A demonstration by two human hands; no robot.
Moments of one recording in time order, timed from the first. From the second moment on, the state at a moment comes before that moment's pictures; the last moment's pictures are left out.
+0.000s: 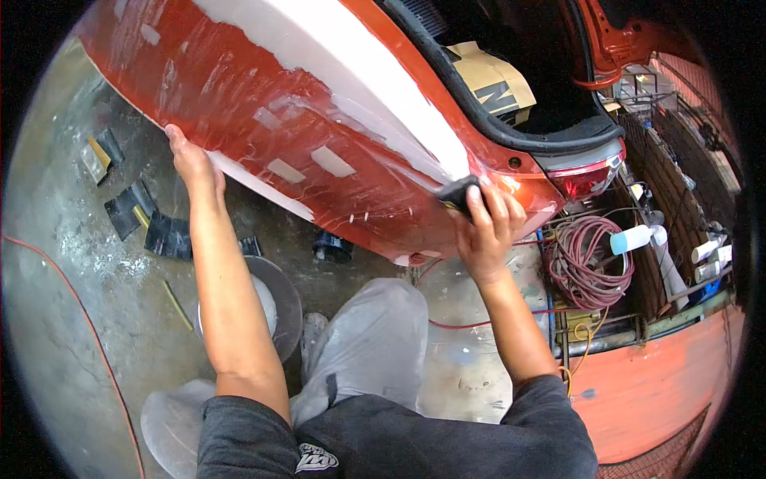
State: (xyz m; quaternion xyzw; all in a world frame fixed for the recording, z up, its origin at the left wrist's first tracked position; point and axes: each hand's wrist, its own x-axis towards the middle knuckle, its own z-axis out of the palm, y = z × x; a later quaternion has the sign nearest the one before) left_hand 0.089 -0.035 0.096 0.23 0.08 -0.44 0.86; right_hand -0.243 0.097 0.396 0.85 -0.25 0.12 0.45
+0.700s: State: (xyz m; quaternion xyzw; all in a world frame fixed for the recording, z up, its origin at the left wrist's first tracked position) left_hand 0.087 -0.033 0.104 0.20 0.07 -0.43 0.88; right_hand -0.064 0.041 0.397 0.87 -0.09 0.07 0.47
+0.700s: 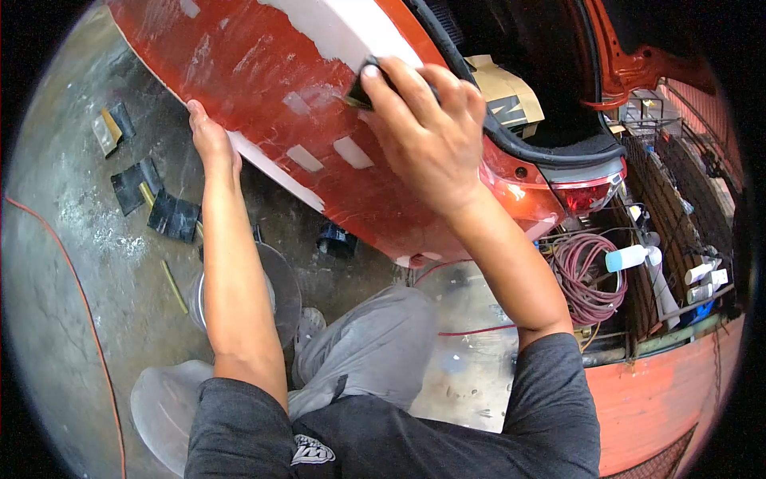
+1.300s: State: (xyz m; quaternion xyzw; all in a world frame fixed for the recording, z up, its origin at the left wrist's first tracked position) left_hand 0.087 -0.023 0.120 0.21 0.08 -0.43 0.88; right_hand -0.142 0.077 0.458 0.86 -0.05 -0.20 0.47
